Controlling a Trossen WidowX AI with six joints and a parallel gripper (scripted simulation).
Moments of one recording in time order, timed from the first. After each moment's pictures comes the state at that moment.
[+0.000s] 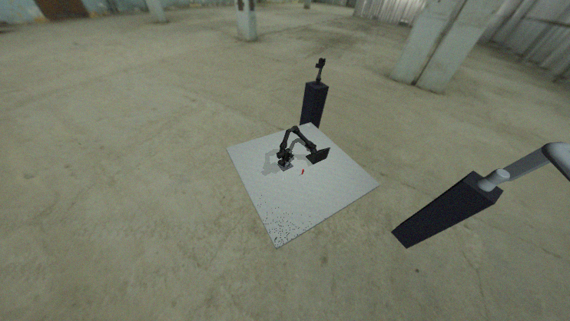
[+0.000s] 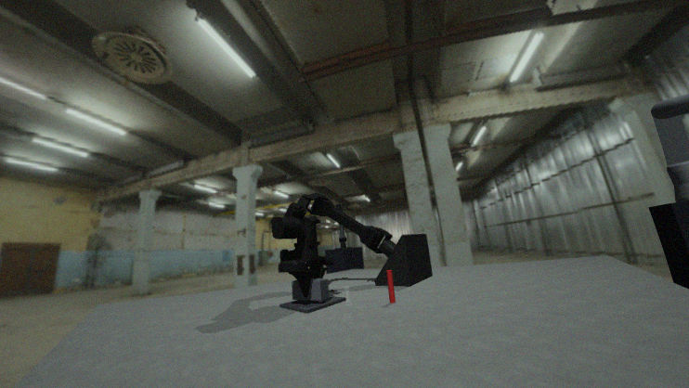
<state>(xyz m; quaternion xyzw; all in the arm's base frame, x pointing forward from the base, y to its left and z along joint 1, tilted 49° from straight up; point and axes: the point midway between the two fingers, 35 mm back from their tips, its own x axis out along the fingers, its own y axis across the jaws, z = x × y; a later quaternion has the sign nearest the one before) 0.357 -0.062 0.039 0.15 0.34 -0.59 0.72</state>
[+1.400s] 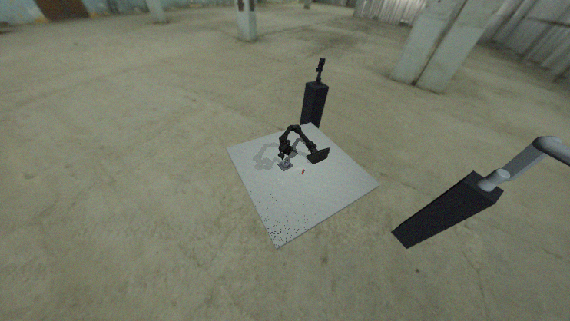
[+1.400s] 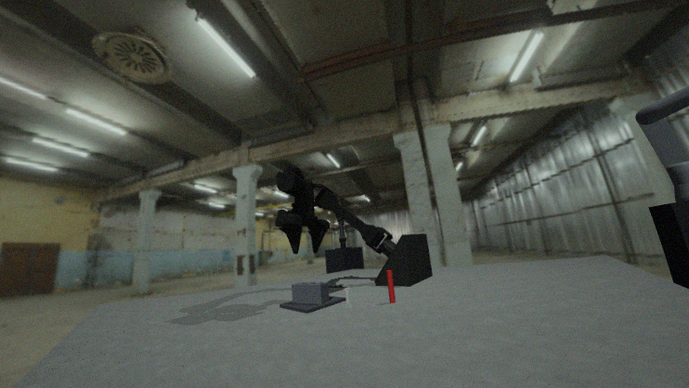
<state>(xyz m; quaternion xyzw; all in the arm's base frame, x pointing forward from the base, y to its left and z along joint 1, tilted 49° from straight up) 0.355 0.025 0.112 0.15 0.34 -0.59 0.72</state>
